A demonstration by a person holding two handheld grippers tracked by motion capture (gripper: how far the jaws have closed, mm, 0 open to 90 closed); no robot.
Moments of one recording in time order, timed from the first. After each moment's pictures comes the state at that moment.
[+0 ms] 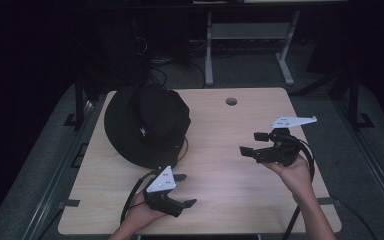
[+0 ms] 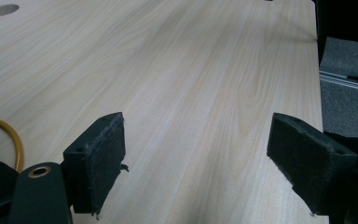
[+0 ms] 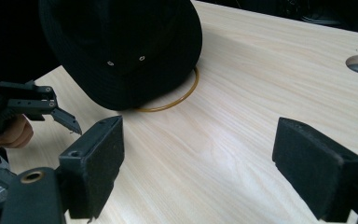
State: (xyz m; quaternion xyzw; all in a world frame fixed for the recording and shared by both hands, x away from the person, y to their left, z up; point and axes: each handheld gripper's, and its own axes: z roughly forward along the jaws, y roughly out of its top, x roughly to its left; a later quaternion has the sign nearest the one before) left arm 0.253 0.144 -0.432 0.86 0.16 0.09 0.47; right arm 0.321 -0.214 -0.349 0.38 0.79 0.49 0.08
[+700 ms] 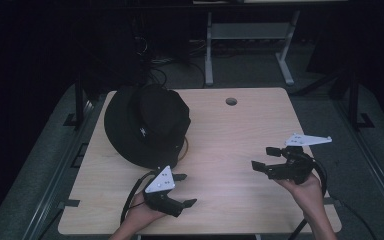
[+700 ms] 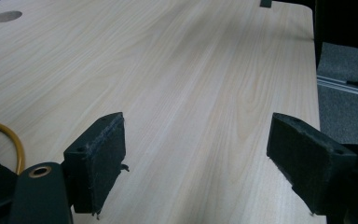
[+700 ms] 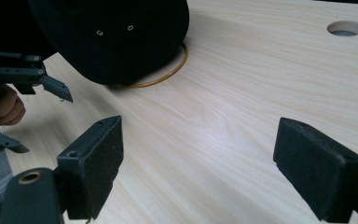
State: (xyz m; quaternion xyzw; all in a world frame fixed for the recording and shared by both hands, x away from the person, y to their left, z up) left arm 0.251 0.145 -0.430 0.86 0.16 0.09 0.48; right arm 0.287 -0.242 -0.376 0.40 0.77 0.48 0.08
